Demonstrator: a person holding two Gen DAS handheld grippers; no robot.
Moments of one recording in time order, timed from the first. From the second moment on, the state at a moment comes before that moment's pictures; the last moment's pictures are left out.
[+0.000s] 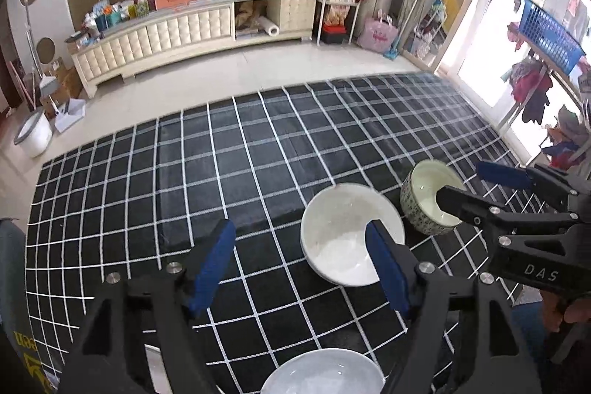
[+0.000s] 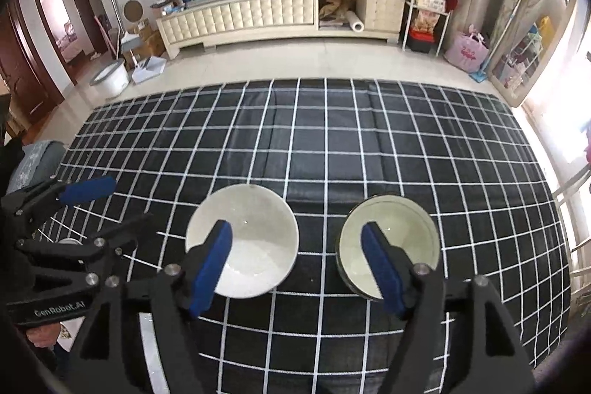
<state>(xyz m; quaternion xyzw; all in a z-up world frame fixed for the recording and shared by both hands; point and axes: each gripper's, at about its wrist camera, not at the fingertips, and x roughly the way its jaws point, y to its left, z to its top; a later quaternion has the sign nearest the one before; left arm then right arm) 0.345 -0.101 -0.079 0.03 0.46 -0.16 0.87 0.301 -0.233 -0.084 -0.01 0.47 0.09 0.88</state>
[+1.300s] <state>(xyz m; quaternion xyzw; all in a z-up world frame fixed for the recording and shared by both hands) 0.387 -0.120 -0.177 0.02 0.57 -0.16 0.80 0.338 -0.221 -0.148 -0.06 0.53 0.12 0.84</state>
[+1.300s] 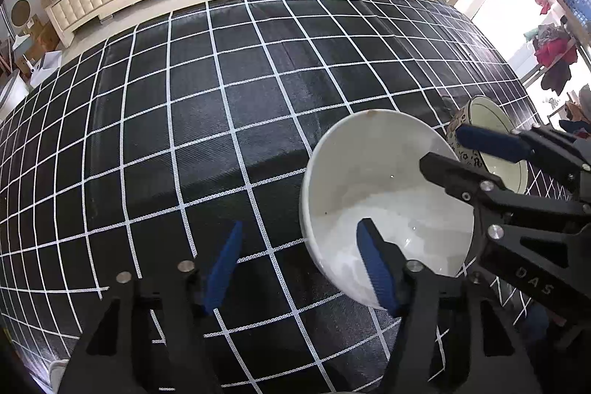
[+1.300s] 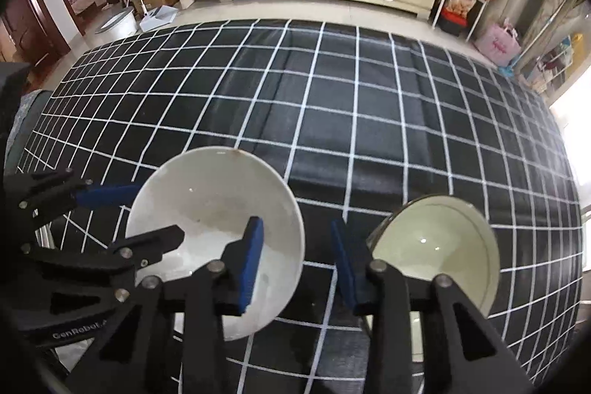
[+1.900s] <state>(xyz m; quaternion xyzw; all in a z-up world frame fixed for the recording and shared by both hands) 0.385 -0.123 -0.173 0.00 0.58 -0.18 0.80 0.323 -0.231 -0.145 0.02 0.55 0.10 0.83</state>
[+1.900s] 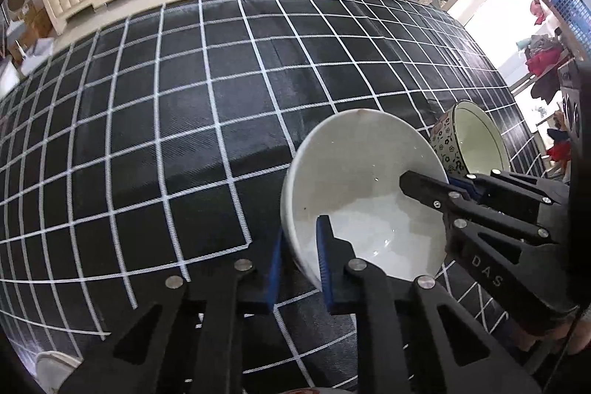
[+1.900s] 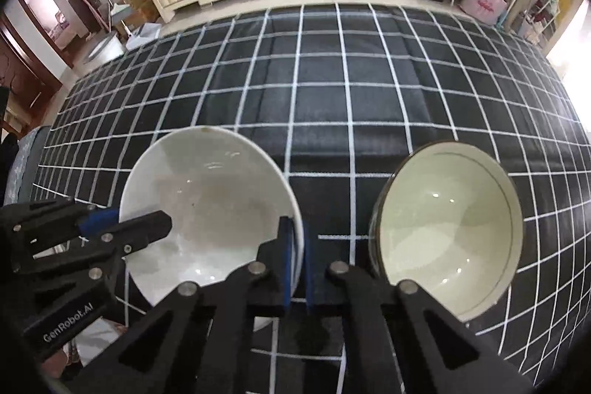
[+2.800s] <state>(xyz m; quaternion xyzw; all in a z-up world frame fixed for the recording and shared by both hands) 0.277 -0.079 -0.090 0.00 0.53 -0.15 0.83 0.230 -0.179 -0.081 0.01 0.52 0.12 0.85</state>
